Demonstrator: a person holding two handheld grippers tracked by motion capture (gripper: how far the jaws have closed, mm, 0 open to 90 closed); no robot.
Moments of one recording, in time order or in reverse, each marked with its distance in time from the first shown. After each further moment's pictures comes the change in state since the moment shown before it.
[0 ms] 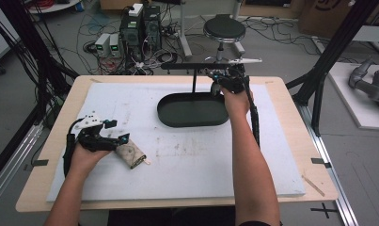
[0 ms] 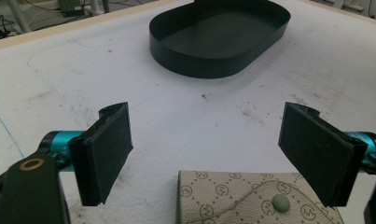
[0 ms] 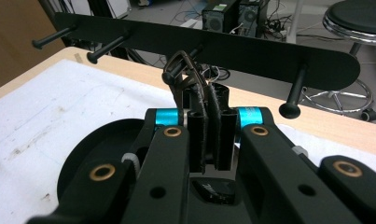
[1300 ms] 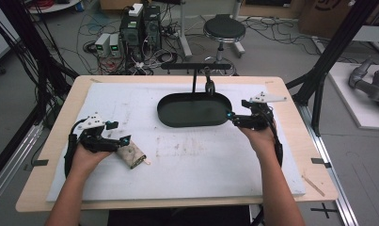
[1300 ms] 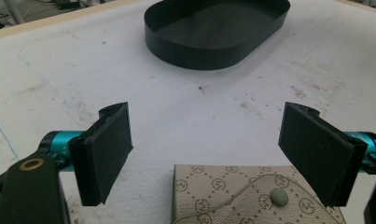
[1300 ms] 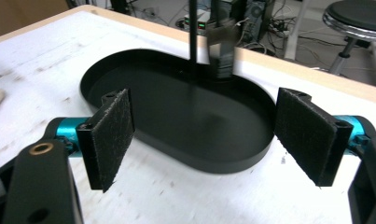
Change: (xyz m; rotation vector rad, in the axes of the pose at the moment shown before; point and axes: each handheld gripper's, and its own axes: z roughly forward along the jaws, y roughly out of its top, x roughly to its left) left arm -0.003 -0.002 0.004 0.031 -0.008 0.004; right arm -0.003 -0.092 -0.088 -0.002 0.032 -0.120
